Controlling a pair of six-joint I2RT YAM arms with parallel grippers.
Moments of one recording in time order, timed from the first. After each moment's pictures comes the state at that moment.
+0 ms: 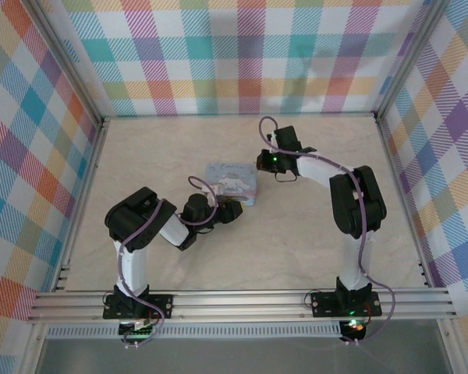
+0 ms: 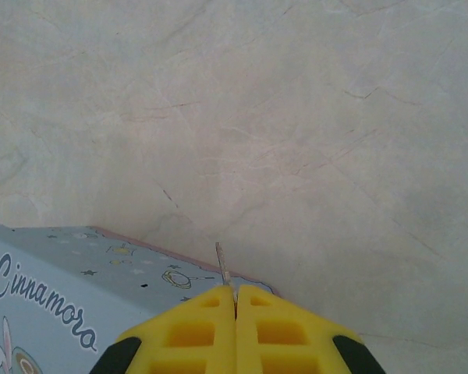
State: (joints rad) left arm -0.60 1.95 0.51 1.10 0.33 -0.80; right arm 0.40 1.99 1.38 -0.24 -0.31 0.49
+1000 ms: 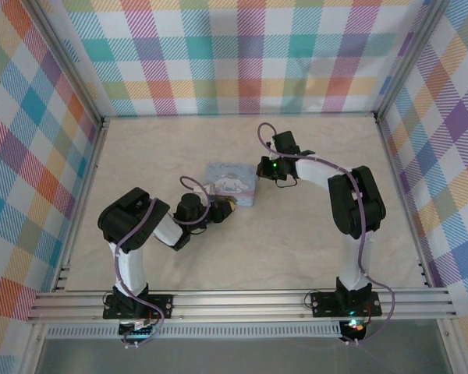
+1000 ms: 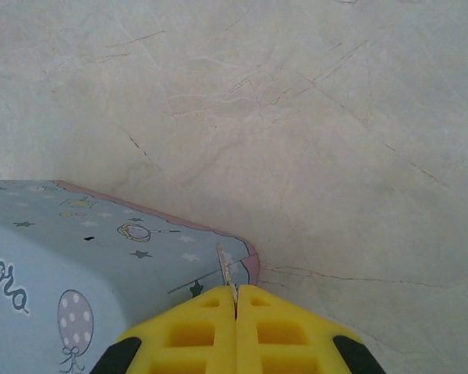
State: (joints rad) left arm -0.54 1.92 0.49 1.05 0.35 -0.78; right arm 0.41 2.00 1.35 -0.30 -0.31 0.49
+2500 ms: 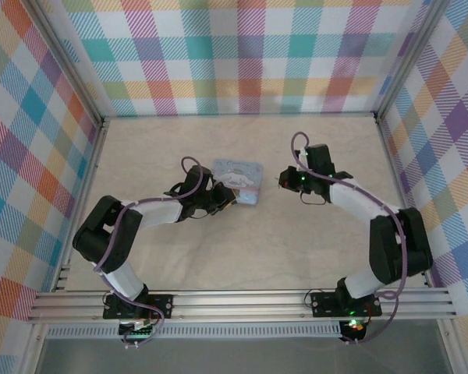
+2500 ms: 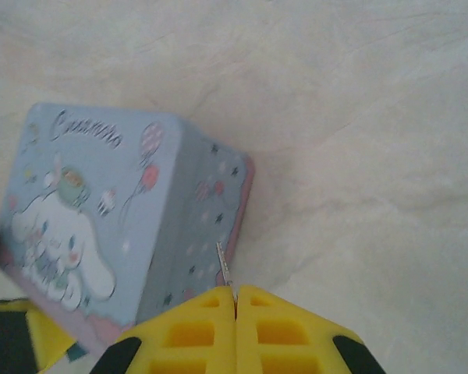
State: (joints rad) left arm -0.55 1.68 0.83 0.15 0.38 -1.09; right arm 0.30 1.50 0.92 -0.24 -0.39 0.53
